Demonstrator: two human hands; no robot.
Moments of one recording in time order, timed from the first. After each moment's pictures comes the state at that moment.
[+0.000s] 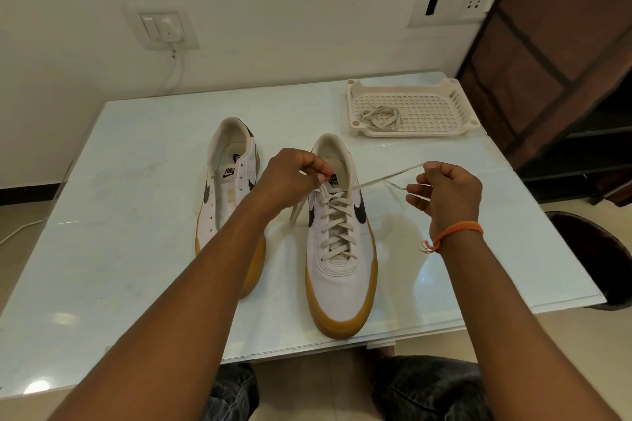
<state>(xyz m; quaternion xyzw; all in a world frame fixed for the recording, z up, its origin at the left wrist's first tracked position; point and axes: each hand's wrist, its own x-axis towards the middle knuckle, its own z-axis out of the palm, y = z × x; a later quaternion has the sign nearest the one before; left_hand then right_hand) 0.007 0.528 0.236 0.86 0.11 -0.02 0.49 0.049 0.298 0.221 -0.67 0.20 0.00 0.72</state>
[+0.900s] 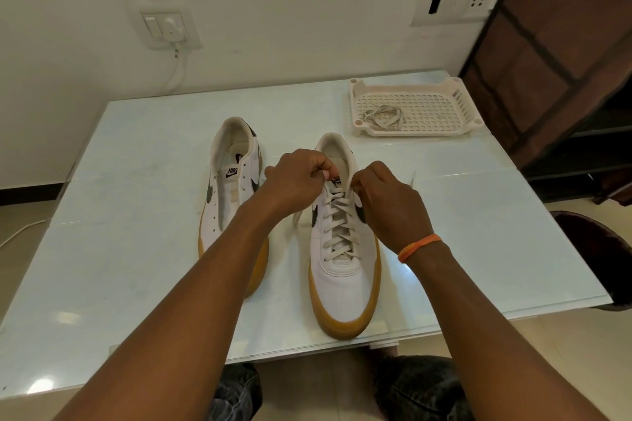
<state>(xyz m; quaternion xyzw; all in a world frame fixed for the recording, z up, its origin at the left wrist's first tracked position) 0.007 0.522 0.239 0.93 0.07 -0.02 0.36 0.031 0.341 0.195 -0.92 -0.33 -0.12 0.19</state>
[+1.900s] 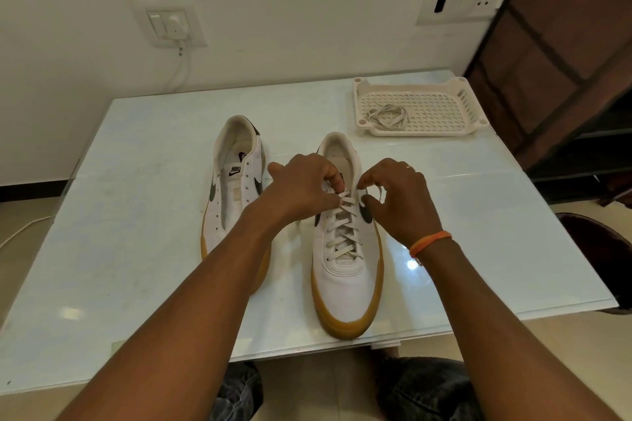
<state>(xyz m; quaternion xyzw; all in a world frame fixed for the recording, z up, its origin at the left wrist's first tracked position) -0.004 0.510 0.254 0.97 0.04 -0.04 0.24 0.044 0.333 0.198 -0.90 -0.31 -0.11 0.28</state>
